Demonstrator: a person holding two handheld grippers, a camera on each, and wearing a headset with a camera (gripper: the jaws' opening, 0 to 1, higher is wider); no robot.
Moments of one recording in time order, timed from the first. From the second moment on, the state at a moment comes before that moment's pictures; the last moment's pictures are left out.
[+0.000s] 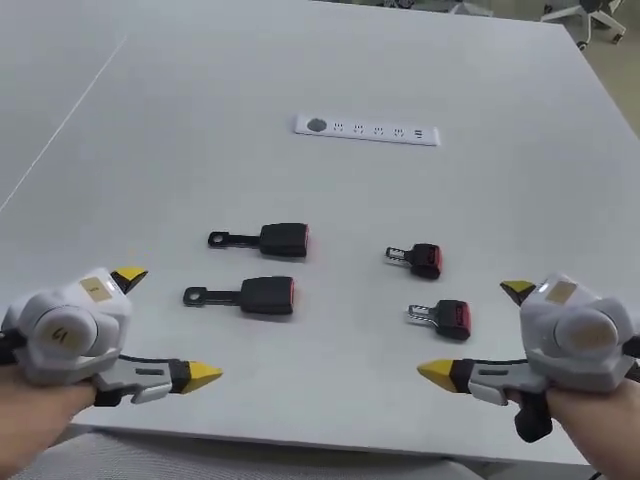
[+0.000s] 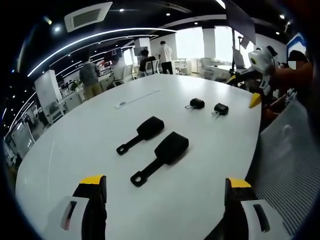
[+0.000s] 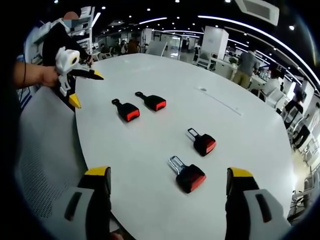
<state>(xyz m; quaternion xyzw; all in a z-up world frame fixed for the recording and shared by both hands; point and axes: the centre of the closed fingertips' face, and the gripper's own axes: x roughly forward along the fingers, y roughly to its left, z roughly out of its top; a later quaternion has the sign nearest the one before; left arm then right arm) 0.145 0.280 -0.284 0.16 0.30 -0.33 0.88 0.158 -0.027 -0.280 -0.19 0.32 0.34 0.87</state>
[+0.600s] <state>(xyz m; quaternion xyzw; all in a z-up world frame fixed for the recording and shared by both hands) 0.143 0.276 -0.283 0.16 0.30 -0.34 0.88 0.155 -0.039 -0.279 -0.19 0.33 0.33 0.86</state>
